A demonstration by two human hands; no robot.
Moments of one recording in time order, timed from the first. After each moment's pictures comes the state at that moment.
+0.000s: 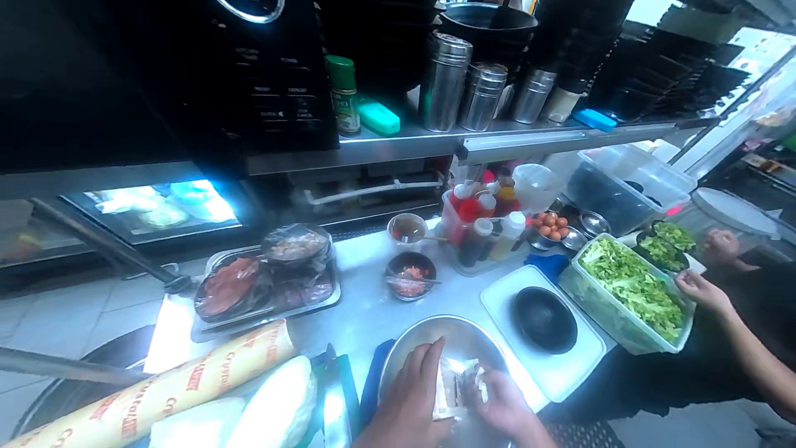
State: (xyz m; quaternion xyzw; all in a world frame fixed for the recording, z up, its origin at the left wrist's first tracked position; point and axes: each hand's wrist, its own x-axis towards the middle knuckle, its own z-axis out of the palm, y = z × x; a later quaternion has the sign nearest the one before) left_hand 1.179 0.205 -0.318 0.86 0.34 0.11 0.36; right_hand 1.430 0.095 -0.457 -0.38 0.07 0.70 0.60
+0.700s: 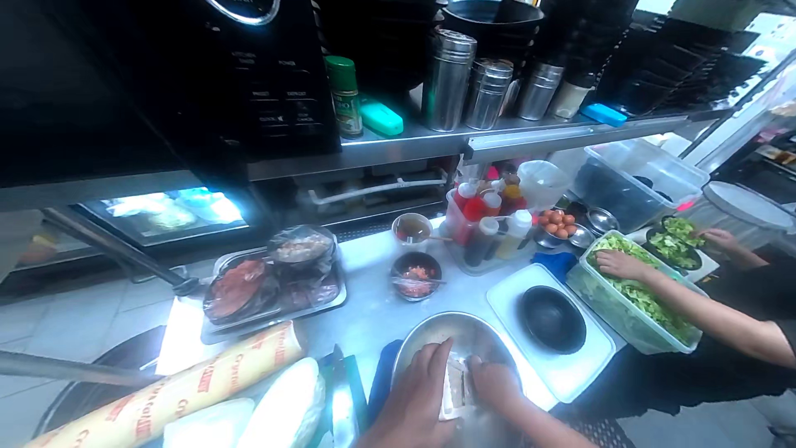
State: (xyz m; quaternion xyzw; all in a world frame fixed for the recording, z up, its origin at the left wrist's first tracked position) left_hand 1.181 0.215 -0.320 0.87 0.32 0.10 0.35; right_hand 1.409 0.147 -0.447 -0.80 -0.51 0.24 -0.23
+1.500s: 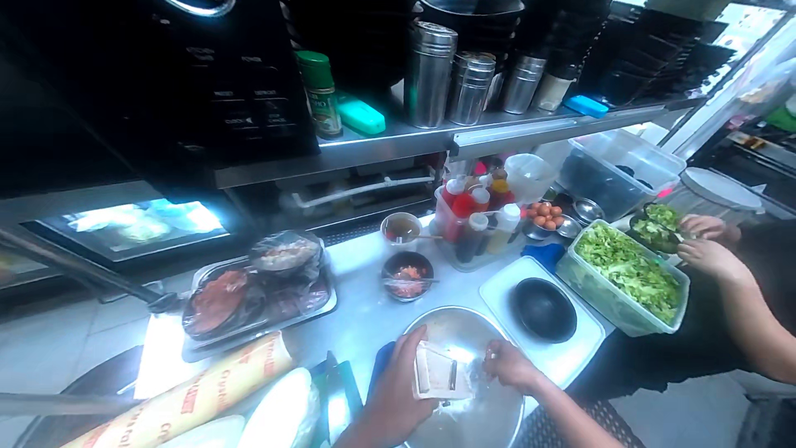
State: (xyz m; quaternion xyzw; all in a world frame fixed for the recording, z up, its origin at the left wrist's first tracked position) left_hand 1.163 0.245 -0.348 0.81 0.31 0.18 0.47; right_hand 1.474 0.135 -0.423 -0.76 -0.33 0.52 0.19
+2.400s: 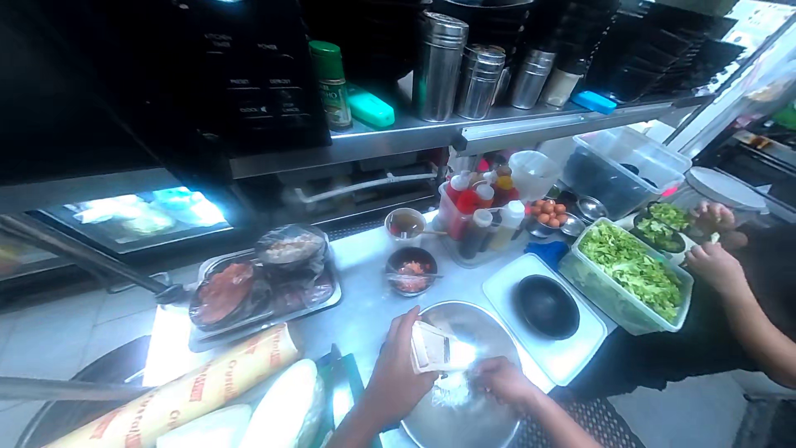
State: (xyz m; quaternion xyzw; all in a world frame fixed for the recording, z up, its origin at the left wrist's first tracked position) left_hand 1.165 0.260 -0.345 0.79 0.36 0.24 0.43; right_hand 1.439 0.113 -0.433 -0.74 -0.29 0.58 0.20
